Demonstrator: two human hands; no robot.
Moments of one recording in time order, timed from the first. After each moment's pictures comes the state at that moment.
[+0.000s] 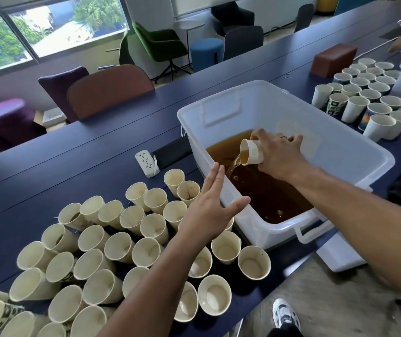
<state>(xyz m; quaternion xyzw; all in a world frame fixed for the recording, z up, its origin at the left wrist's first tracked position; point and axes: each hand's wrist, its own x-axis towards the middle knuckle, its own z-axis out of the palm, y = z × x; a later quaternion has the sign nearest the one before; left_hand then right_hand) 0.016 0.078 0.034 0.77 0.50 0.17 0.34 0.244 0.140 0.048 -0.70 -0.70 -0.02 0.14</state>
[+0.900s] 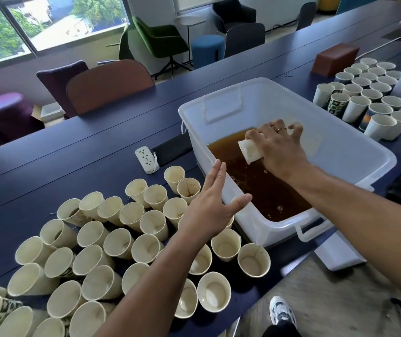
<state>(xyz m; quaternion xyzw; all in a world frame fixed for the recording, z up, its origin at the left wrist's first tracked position) 0.015 0.078 0.032 0.78 0.50 0.18 0.34 0.239 0.140 0.048 -0.65 -0.73 -0.19 0.08</state>
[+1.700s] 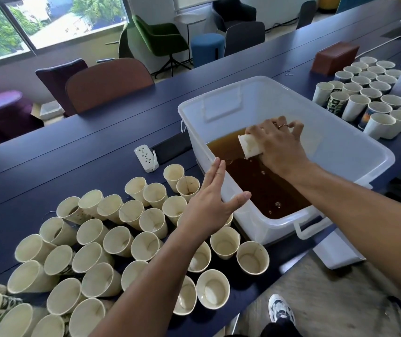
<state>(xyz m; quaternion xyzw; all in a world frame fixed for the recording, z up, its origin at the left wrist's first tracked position) 0.015 0.078 0.034 0.77 0.49 0.18 0.36 0.239 0.142 0.047 -0.67 -0.72 -0.17 0.09</state>
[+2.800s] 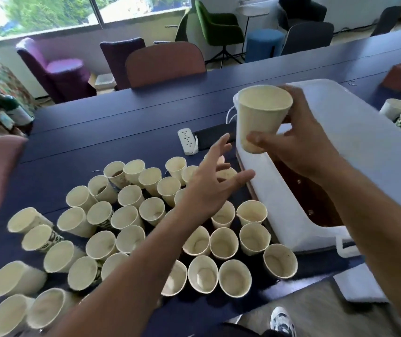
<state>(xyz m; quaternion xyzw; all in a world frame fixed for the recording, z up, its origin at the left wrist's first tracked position) -0.054 0.055 0.083 0.64 0.52 0.40 0.41 0.128 0.095 0.143 -0.53 -0.71 0.24 0.40</state>
